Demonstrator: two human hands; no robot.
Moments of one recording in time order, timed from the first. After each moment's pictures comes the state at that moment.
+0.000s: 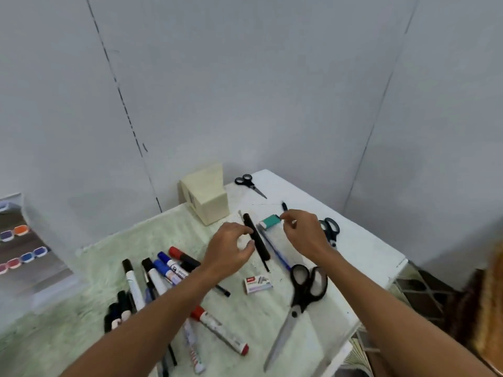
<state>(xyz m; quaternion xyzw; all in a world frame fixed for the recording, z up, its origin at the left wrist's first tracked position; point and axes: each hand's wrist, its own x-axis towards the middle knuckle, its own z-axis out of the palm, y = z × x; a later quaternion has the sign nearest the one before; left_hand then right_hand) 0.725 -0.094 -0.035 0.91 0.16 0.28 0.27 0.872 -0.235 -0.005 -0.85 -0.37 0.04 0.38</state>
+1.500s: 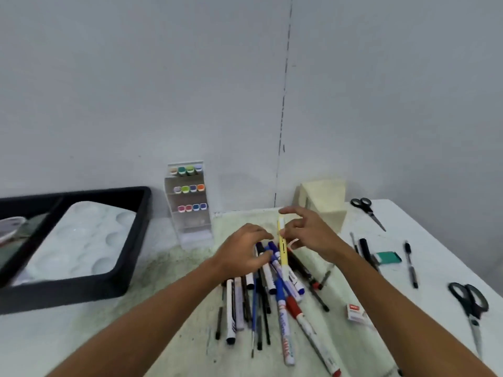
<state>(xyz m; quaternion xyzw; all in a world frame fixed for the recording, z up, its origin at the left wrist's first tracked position) 0.563 -0.026 -0.009 0.91 0.26 0.27 0.17 0.746 -0.101 0.046 -0.61 -0.51 0.42 0.44</state>
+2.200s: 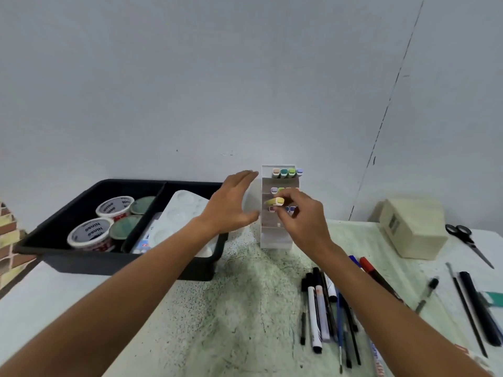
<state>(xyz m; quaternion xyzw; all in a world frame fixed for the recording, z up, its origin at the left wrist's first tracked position) 0.373 0.037 0.070 0.85 0.41 0.31 0.04 0.557 -0.027 0.057 -0.49 -0.69 0.07 0.53</state>
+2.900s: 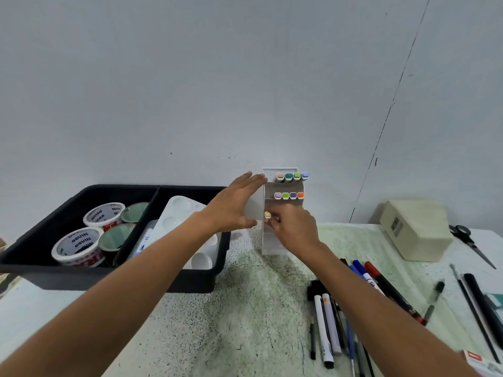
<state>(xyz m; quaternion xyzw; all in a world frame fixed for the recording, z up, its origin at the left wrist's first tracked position) 0.371 0.071 0.072 0.90 0.36 0.22 0.06 0.535 0.009 0.048 -0.66 -0.69 -0.02 0.28</state>
